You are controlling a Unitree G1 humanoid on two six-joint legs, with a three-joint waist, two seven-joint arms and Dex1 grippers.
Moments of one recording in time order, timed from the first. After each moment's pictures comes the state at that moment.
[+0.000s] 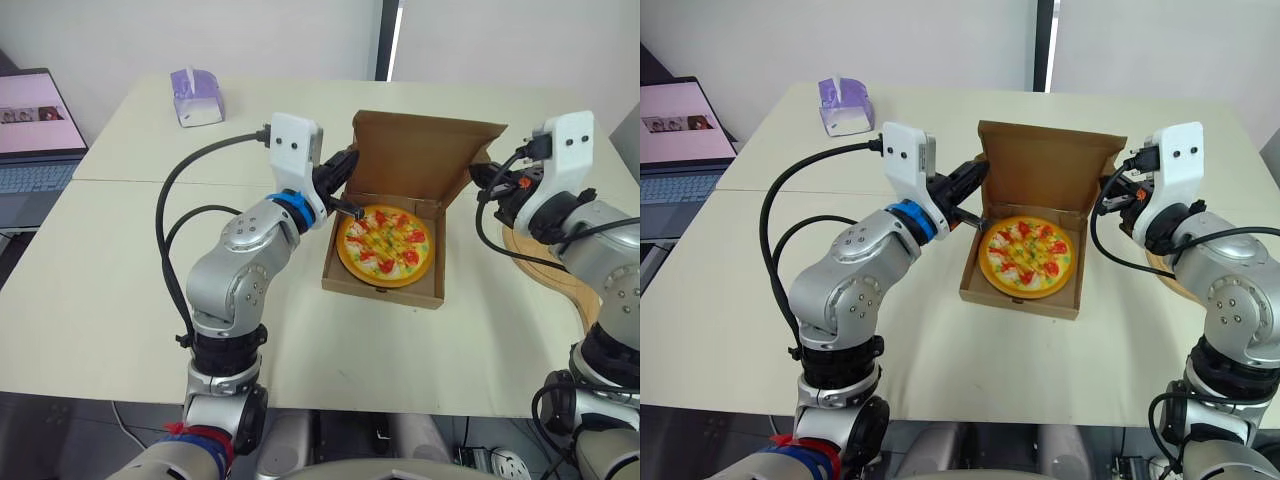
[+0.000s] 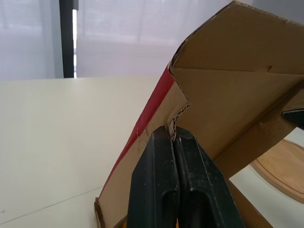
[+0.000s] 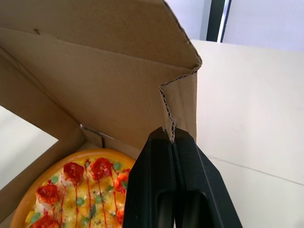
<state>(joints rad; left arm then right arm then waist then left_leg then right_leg) -0.58 0.06 -0.02 -0.41 -0.35 0.86 -0.25 -0.56 -0.46 -0.35 -0.60 0.57 1.32 0.21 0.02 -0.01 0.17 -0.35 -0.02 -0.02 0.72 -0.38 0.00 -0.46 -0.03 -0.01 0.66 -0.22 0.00</state>
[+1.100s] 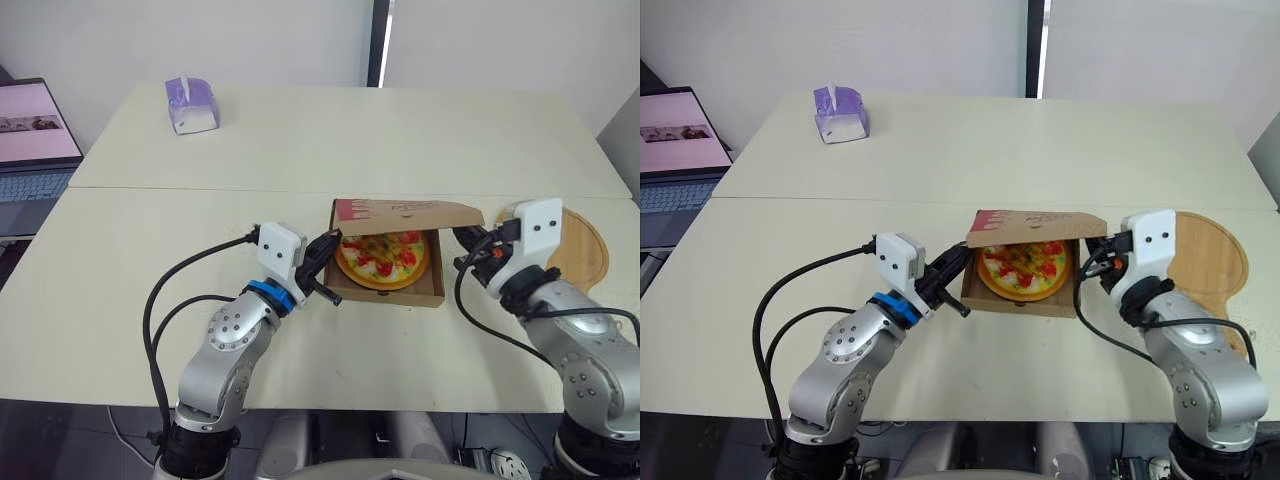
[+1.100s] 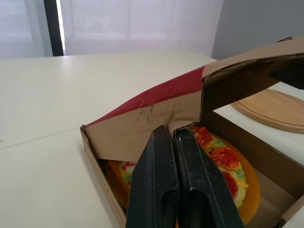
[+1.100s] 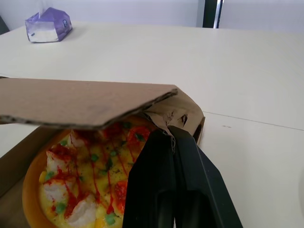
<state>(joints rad) -0.08 0.20 -0.16 -0.49 -0.29 0.41 -0.38 -0.12 -0.33 -0.21 -0.77 0.48 0.94 0.17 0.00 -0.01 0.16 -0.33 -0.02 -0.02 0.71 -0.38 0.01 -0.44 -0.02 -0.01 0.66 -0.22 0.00</state>
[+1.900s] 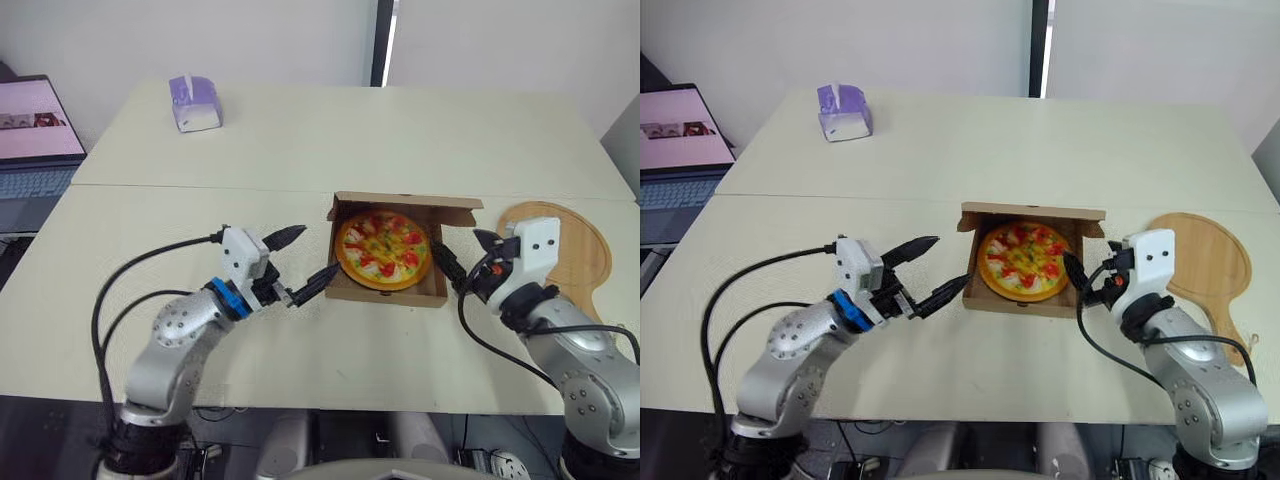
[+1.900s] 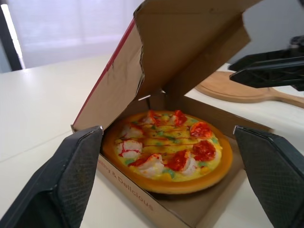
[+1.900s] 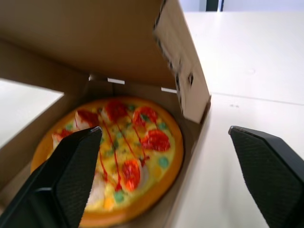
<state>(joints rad) -0.15 0.56 0.00 -0.41 -0.53 0.37 -0.83 0.01 -0.37 -0.23 -0.78 0.52 0.90 0.21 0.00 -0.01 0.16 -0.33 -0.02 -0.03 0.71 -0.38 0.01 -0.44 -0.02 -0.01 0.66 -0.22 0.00</state>
